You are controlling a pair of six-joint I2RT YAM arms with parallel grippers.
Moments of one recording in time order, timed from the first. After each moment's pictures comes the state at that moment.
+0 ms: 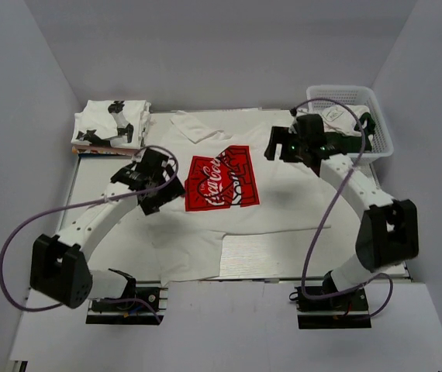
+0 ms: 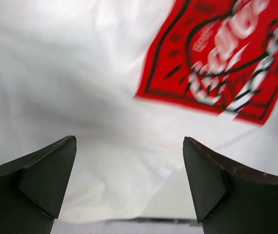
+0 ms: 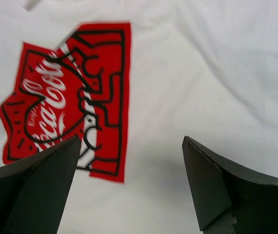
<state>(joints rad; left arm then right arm) -0.42 1.37 1.09 -0.76 -0.15 -0.84 0.32 1.63 1.33 -0.39 -0.11 0.26</state>
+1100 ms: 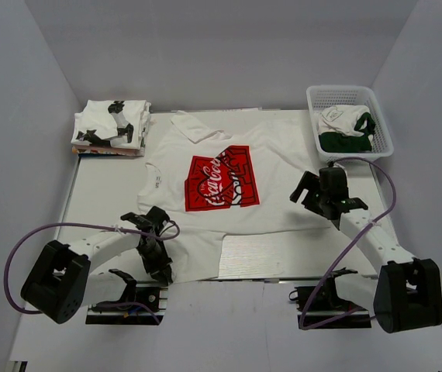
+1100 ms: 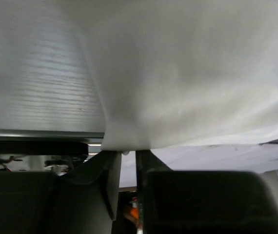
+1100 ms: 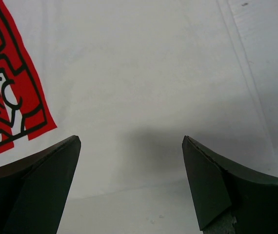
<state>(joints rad) -0.51 1.21 0.47 -0.88 0.28 -0.90 0.21 1.14 0.63 -0.29 0.03 0.57</state>
